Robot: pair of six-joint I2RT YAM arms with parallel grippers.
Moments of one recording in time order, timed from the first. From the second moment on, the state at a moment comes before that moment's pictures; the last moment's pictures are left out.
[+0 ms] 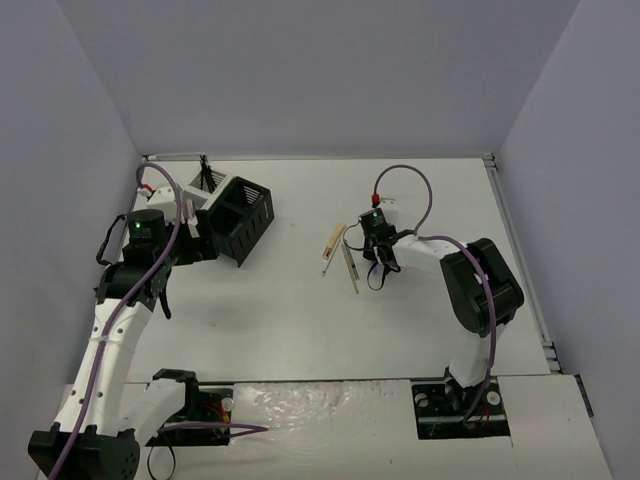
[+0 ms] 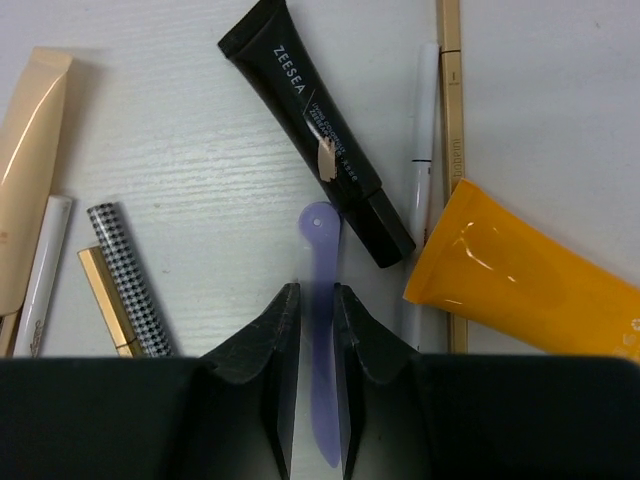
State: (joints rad) left arm -0.09 0.93 1.00 -0.64 0.04 -0.20; right arm 0.48 1.83 0.99 -0.09 0.35 0.49
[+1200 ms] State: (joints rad) left arm -0.57 1.25 1.13 -0.31 0.29 -0.61; right arm 0.81 1.20 0.76 0.30 -0.06 0.15
